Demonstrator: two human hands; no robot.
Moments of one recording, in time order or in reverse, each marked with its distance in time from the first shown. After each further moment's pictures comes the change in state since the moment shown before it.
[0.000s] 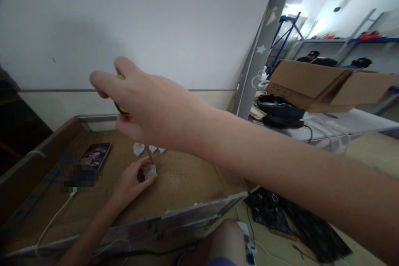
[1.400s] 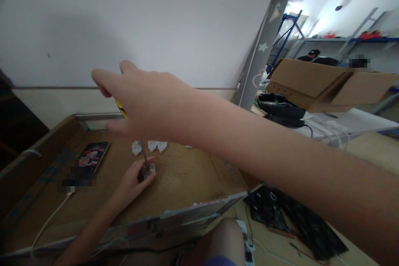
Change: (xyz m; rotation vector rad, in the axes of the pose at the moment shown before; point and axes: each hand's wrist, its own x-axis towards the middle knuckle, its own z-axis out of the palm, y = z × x) left_hand -0.001 -0.002 0.007 -0.072 -0.014 0.037; right_hand 0.010 0.004 0.000 -0.026 -0.110 0.065
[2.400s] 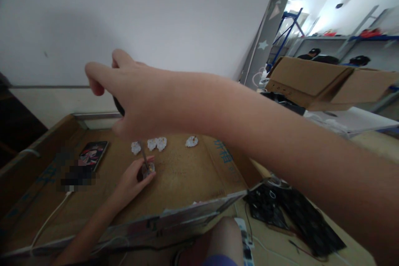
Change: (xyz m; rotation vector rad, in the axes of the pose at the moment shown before) left_hand 0.001 -0.002 0.001 0.018 -0.011 0.011; right_hand 0.001 0.006 -0.007 0.134 -0.111 -0.033
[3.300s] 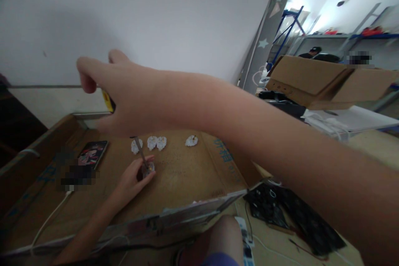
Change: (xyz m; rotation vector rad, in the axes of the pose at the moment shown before) left_hand -0.001 0.000 0.000 0.015 0.000 0.001; right_hand 0.003 0.000 0.004 -0.007 0.106 -0.060
